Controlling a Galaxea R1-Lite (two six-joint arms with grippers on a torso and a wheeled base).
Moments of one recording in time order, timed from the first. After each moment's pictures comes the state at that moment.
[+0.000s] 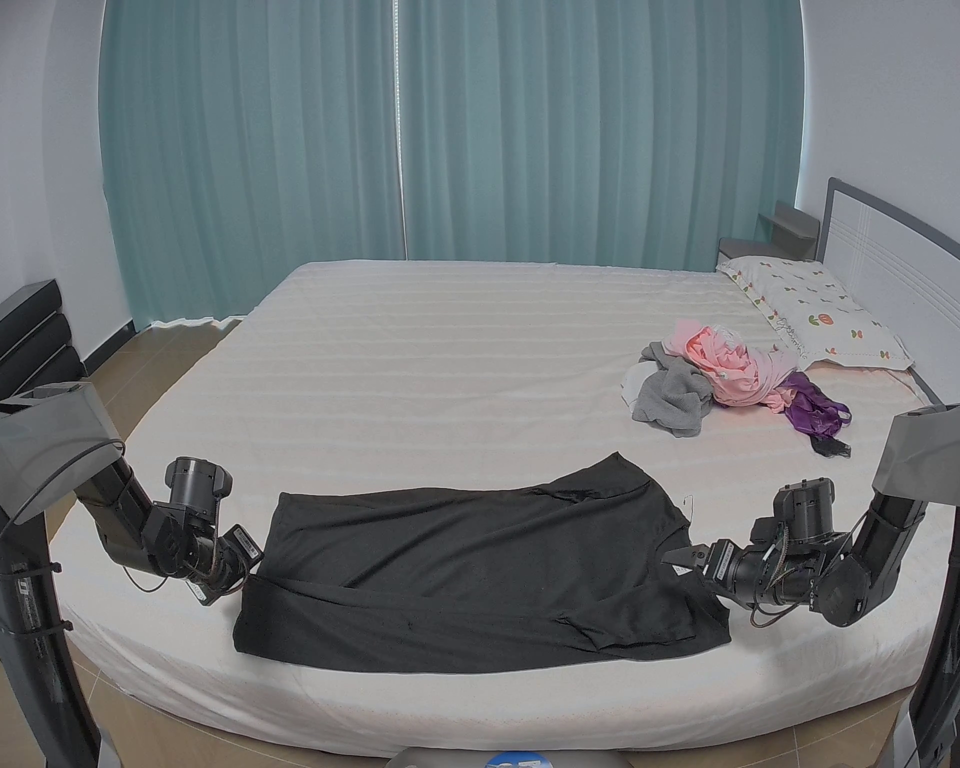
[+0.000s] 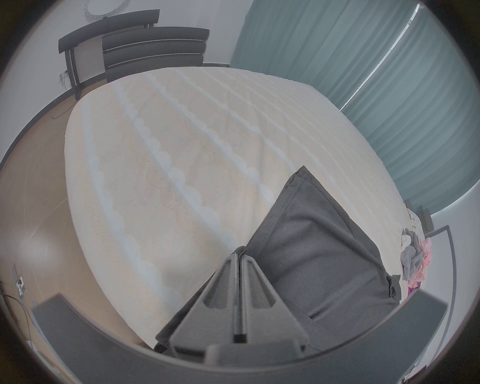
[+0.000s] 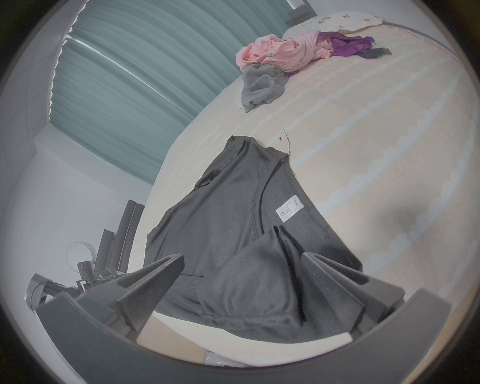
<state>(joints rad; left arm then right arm) -0.01 2.21 -0.79 -0.43 0.10 -0.80 0.17 2.19 -0.46 -1.00 0.29 0.67</state>
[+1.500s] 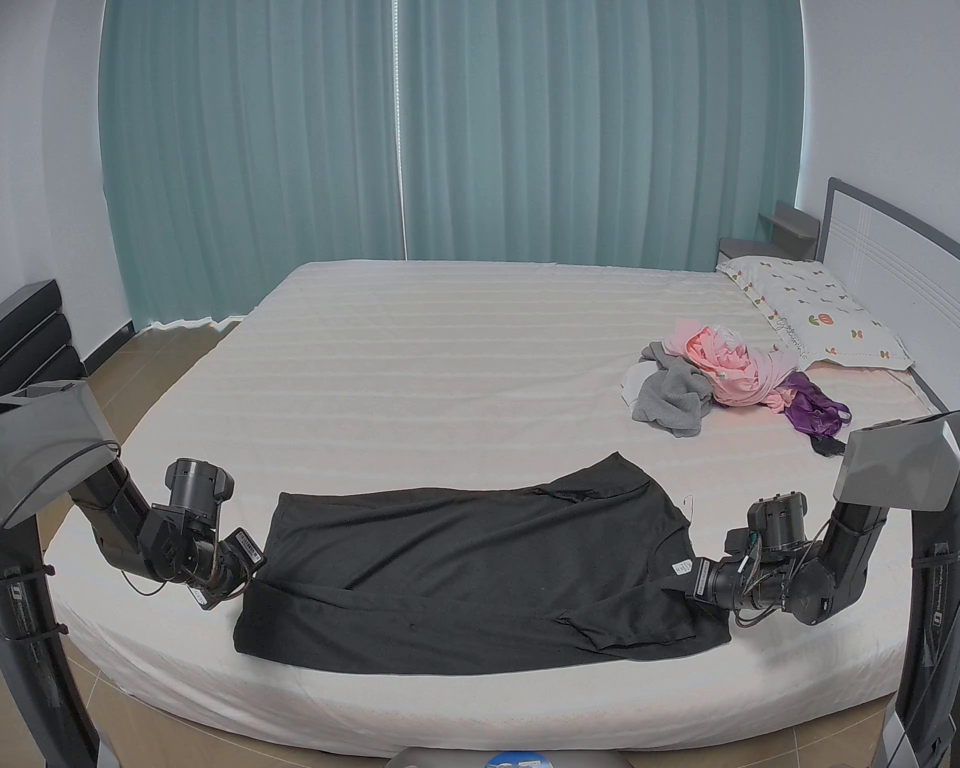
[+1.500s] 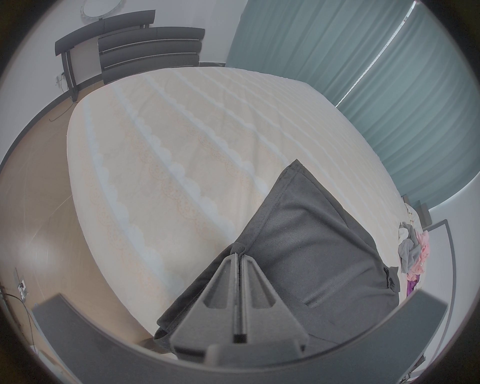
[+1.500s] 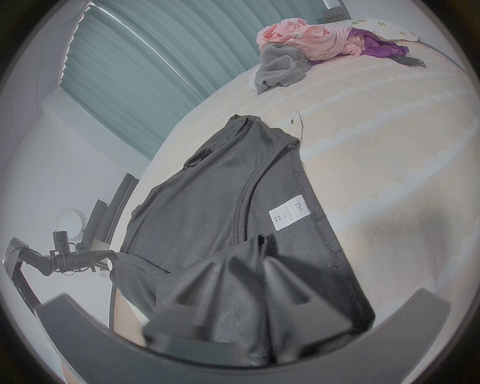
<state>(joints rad) -0.03 2.16 -0.75 -0.43 0.10 -0.80 0.15 2.38 -0.59 -1.00 0.34 0.47</state>
